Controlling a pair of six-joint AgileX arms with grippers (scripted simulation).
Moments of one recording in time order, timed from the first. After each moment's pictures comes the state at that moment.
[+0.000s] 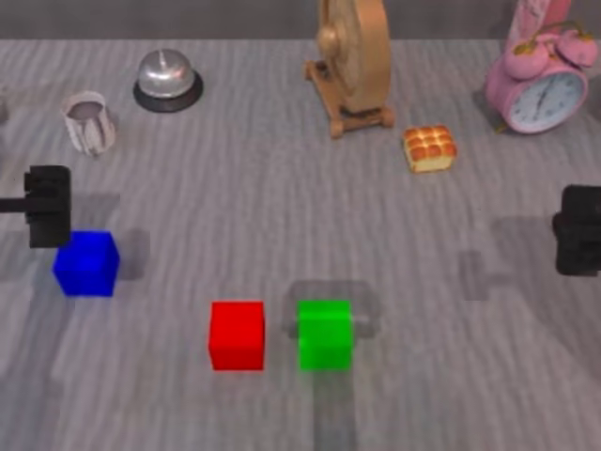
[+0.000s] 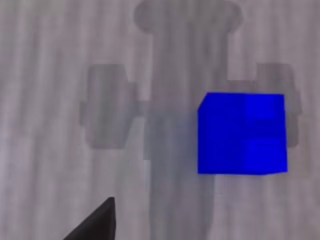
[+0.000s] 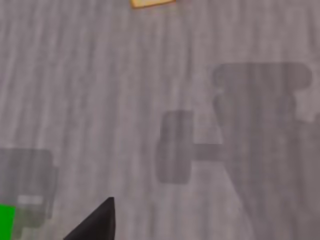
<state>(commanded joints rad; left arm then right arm) -0.07 1.16 0.85 -0.64 0.00 -0.05 0.36 0.97 0.76 -0.59 0.10 0.34</state>
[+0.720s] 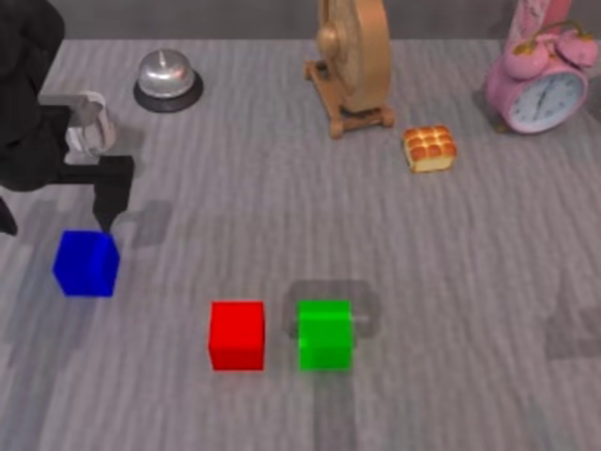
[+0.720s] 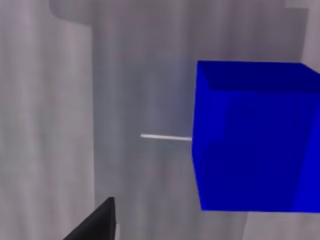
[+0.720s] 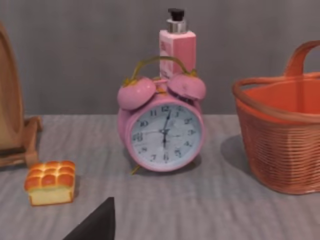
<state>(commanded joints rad) -0.12 1.91 1.42 -1.06 0.00 -0.09 0.03 0.04 0.03 -0.03 0.01 0.01</state>
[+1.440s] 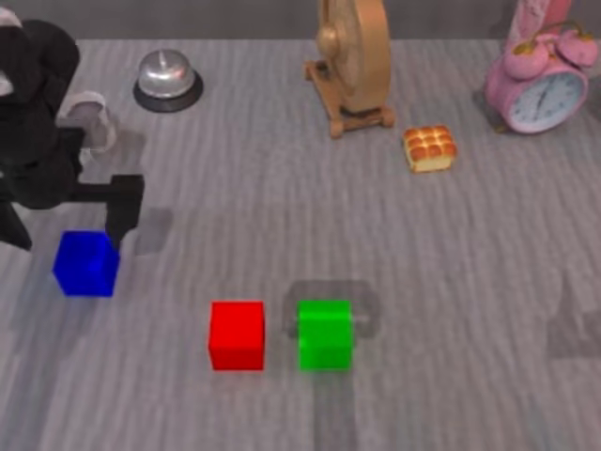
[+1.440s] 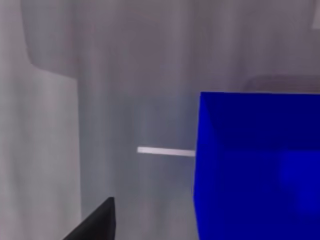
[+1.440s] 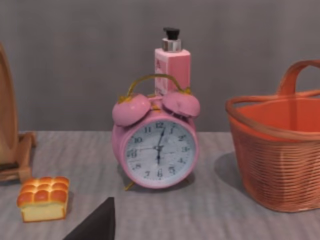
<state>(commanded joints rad) -0.12 1.99 1.38 -0.96 0.00 -0.09 0.01 0.00 0.00 0.00 0.00 0.00</state>
